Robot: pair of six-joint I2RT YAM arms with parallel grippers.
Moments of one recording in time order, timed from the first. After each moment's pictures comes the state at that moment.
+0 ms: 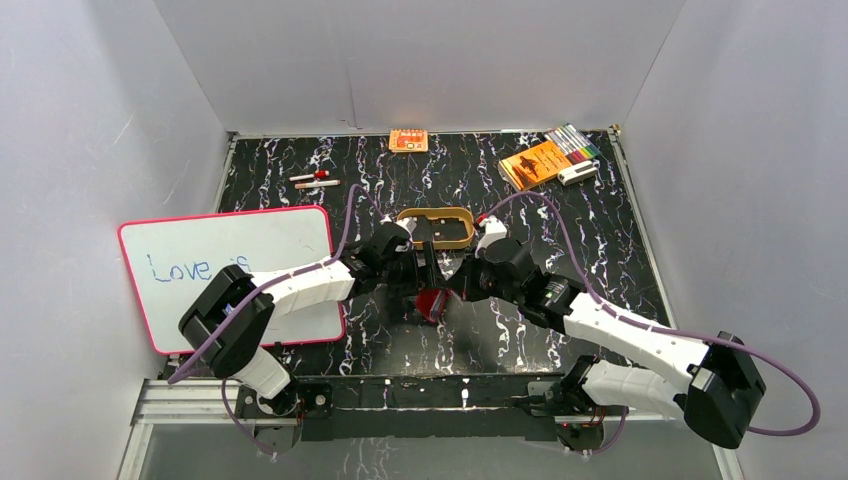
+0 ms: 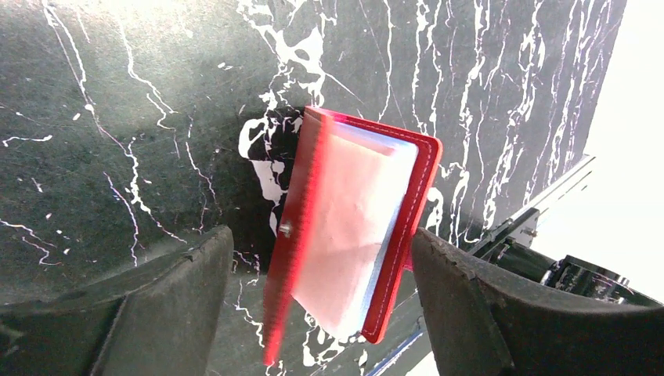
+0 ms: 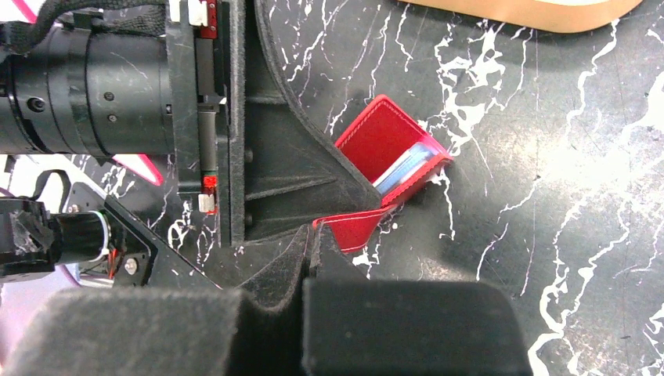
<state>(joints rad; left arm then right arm) -0.78 1.55 0.83 -0.09 0.19 -0.86 0.90 1.05 0.66 -0.16 0.03 0.63</state>
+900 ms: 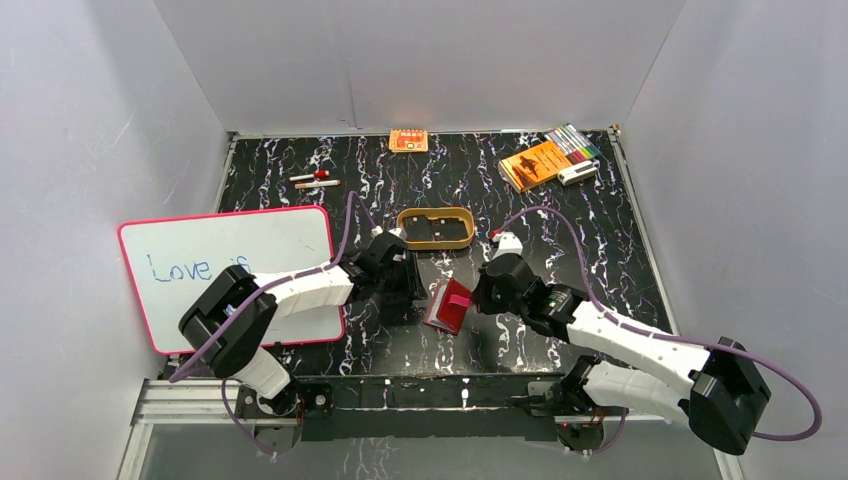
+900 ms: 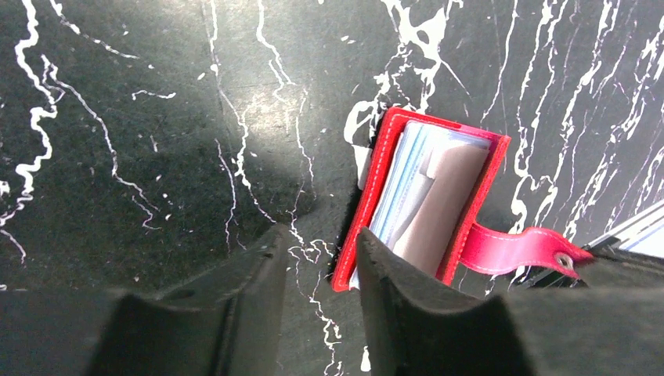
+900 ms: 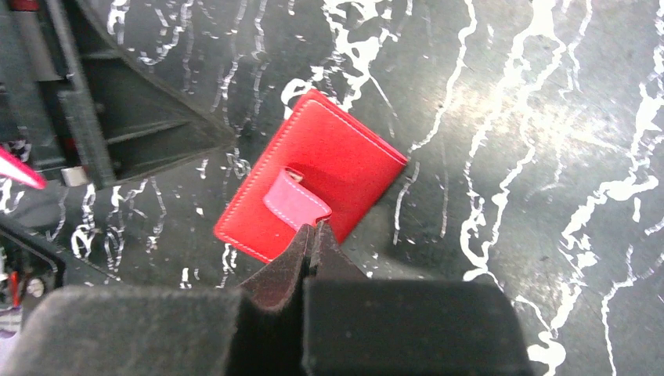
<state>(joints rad) -0.78 1.55 0.77 -0.15 0.08 -0.84 0.89 1.01 0.56 -0.28 0.17 0.66</state>
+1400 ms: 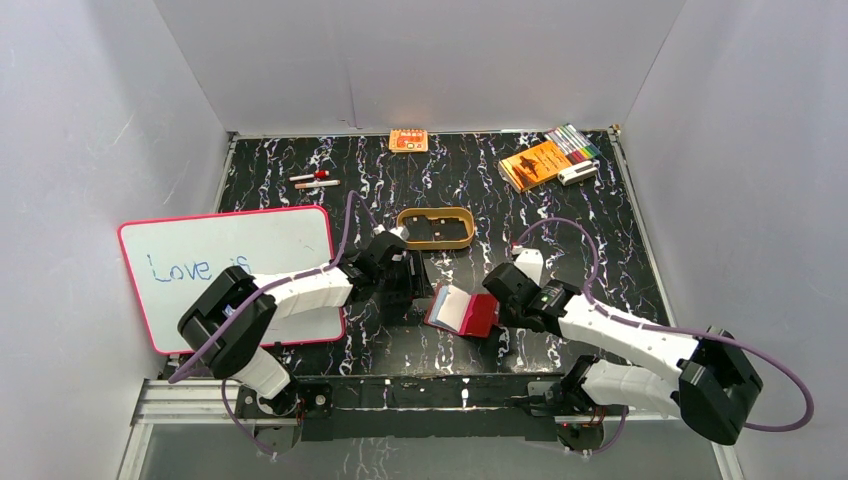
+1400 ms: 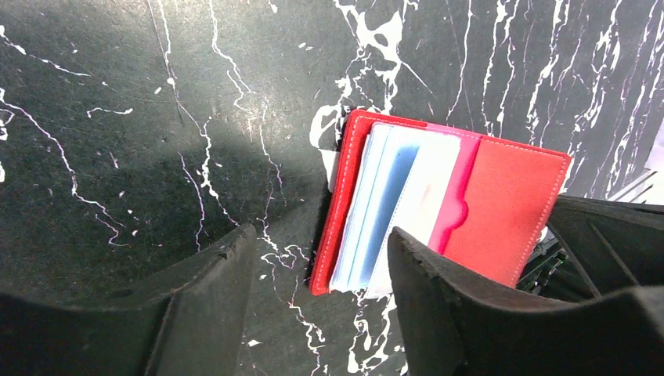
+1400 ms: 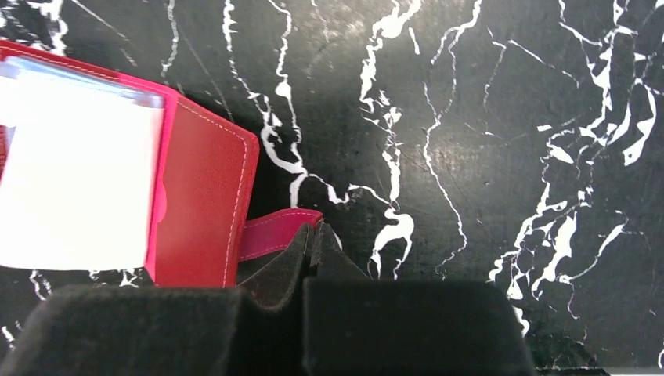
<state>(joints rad) -0.78 1.54 0.75 -0.08 0.12 -0.83 0.89 1.06 0.59 -0.67 0.39 0.87</state>
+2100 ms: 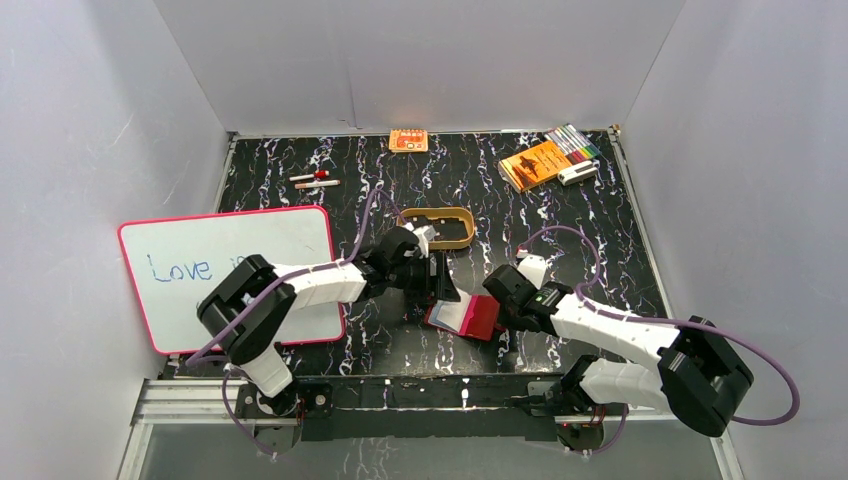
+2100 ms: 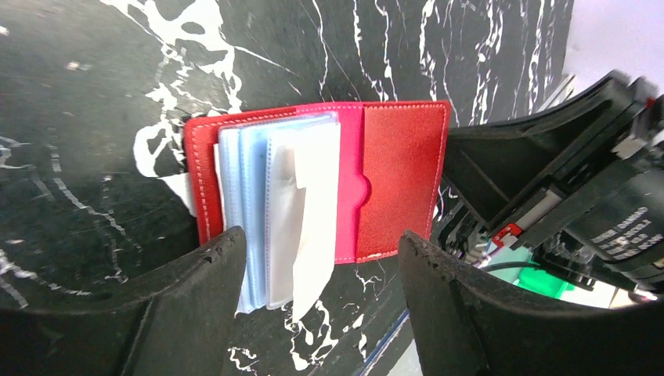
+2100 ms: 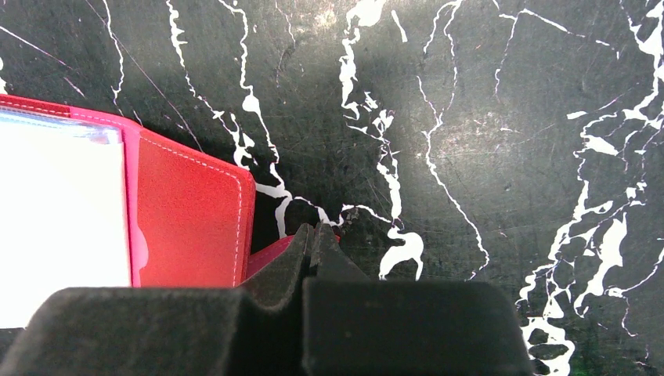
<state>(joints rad) -0.80 1.63 0.81 0.07 0.36 -0.79 0.84 1.14 0.53 -0.57 0.37 0.97</state>
